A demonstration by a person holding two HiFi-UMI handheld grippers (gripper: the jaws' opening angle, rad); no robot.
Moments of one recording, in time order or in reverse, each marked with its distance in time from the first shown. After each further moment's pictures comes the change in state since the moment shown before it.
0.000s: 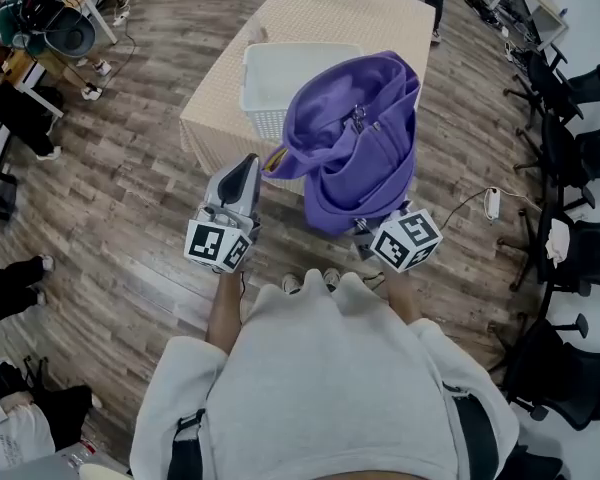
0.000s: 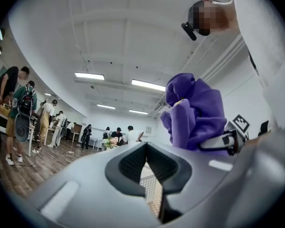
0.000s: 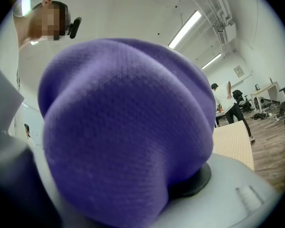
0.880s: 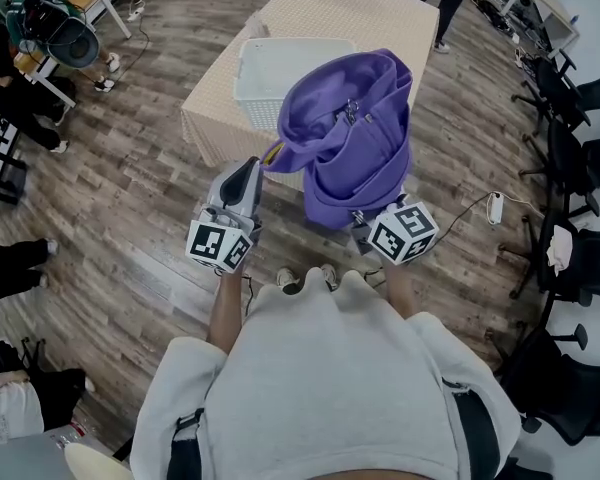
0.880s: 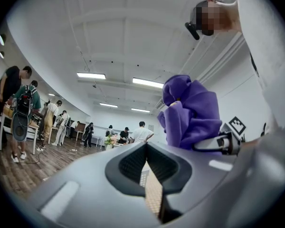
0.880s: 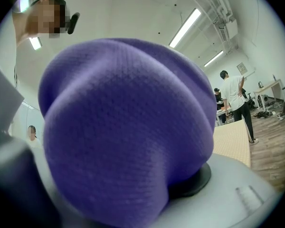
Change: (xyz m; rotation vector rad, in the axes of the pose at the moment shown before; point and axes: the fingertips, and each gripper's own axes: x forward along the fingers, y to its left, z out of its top) left arm -0.010 -0.063 -0.007 0.003 0.024 0.046; right arm -0.045 -0.020 0.001 0.000 0.015 0.050
